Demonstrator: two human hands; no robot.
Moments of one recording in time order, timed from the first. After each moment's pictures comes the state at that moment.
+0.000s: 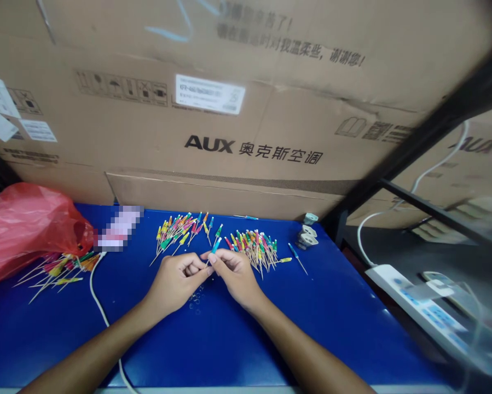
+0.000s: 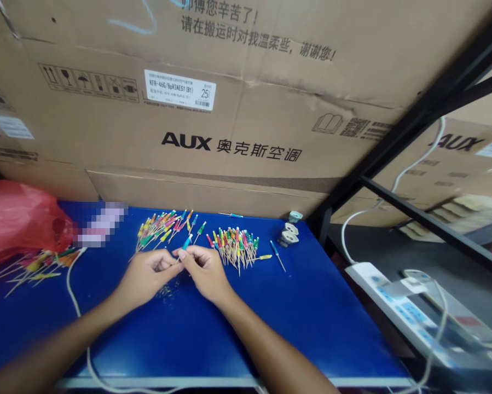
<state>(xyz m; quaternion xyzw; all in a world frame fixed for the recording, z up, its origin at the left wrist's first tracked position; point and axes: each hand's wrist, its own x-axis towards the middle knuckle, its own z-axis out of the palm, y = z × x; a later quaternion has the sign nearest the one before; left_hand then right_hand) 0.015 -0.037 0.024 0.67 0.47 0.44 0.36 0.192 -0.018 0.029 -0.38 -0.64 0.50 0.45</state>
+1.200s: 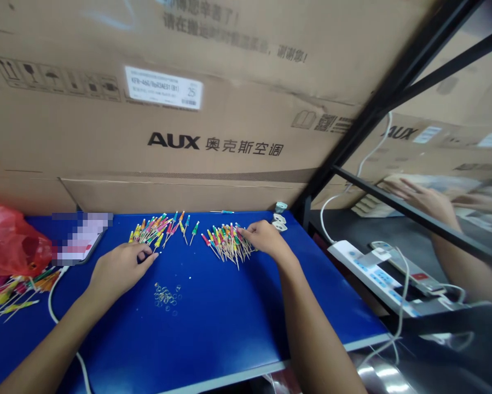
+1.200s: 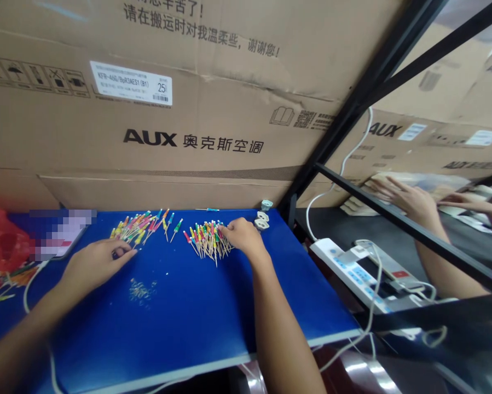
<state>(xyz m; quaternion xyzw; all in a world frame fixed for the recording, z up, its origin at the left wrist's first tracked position) -0.049 0.006 0.019 0.77 0.62 0.15 0.06 0.341 0.049 0.049 -0.71 -0.67 0.13 0.17</state>
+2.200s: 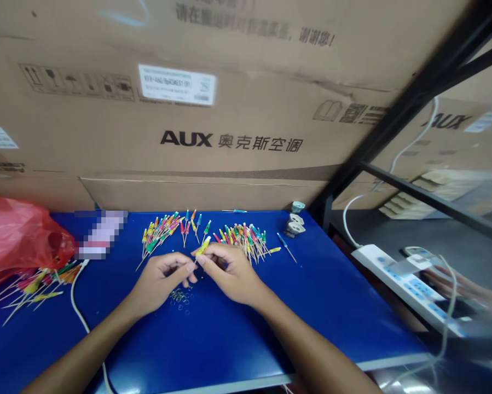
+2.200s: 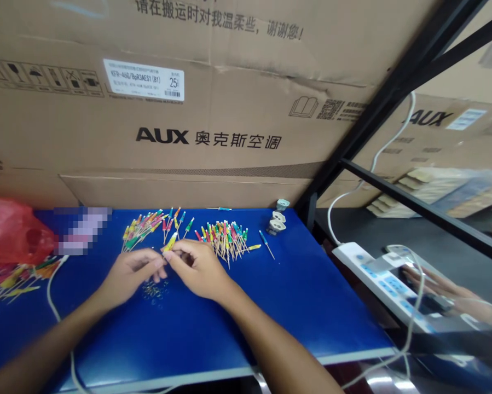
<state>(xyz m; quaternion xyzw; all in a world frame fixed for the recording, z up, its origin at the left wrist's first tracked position) 0.002 -0.029 0.024 0.69 0.40 0.39 0.46 0.214 -0.024 0.062 -0.37 -0.77 0.37 0.38</state>
